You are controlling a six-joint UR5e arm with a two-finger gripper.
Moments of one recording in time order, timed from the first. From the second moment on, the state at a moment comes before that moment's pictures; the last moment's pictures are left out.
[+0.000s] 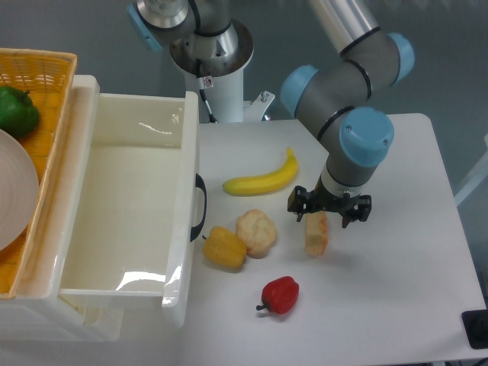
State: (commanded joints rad) arm 2.65 -2.04 -1.57 -1.16 1.50 0.77
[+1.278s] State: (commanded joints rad) arm 2.65 -2.13 -1.58 -1.11 1.52 0.80
